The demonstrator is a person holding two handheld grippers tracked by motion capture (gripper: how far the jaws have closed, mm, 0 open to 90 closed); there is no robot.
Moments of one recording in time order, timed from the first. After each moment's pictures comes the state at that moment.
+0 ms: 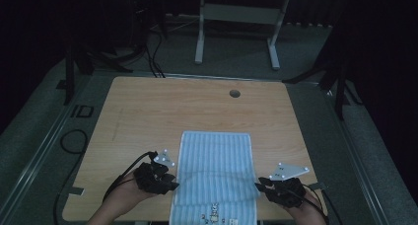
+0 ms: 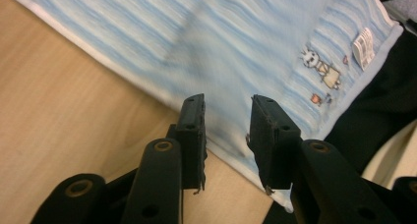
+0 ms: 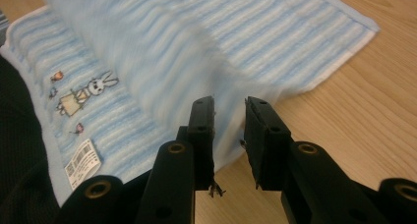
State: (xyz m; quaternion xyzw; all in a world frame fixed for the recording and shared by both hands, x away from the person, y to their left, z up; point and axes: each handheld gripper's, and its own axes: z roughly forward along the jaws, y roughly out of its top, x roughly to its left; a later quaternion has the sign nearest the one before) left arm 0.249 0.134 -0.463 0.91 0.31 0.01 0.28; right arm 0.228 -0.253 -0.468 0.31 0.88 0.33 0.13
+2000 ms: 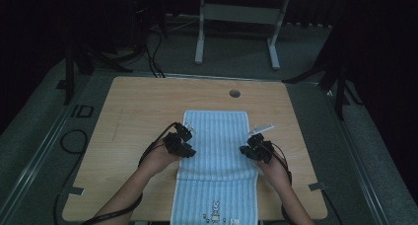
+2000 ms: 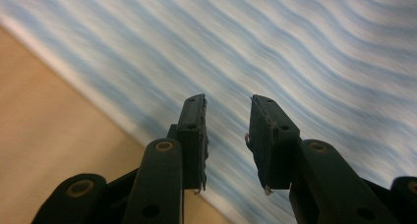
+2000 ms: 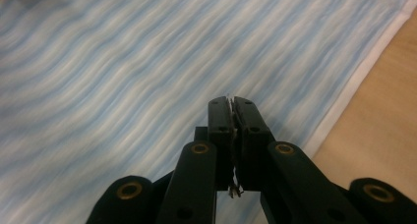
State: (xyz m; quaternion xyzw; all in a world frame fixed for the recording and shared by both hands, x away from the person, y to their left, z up) left arm 0.354 0.082 -0.497 0.91 0.34 0.04 0.24; right arm 0.363 -0.208 -0.513 0.39 0.87 0.29 0.11
